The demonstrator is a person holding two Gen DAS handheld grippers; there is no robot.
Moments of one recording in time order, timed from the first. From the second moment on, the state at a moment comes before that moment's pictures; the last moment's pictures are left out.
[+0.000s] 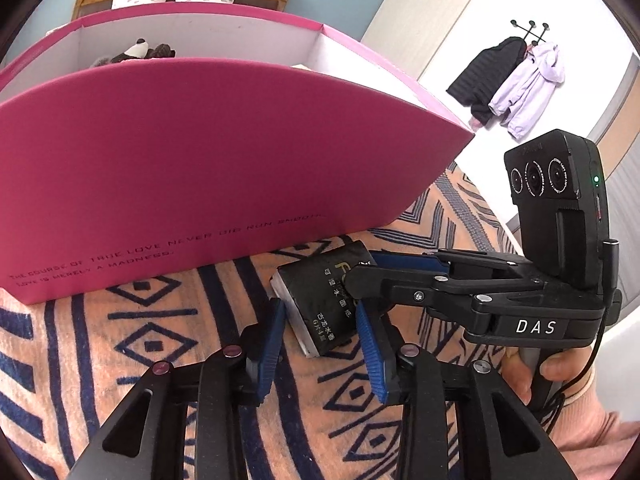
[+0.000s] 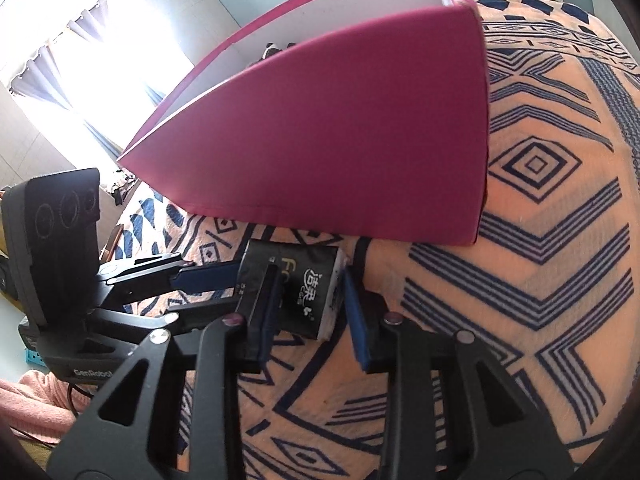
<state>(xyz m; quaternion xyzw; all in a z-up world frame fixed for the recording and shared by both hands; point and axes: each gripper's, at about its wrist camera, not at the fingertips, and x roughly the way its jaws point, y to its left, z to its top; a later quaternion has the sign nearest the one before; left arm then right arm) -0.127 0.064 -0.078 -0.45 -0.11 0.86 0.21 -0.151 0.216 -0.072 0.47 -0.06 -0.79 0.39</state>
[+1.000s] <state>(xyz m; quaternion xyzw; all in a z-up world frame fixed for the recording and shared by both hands) -0.095 0.065 -0.037 -0.40 -0.11 0.88 0.24 -0.103 0.236 -0.037 0.43 -0.08 -0.81 0.40</state>
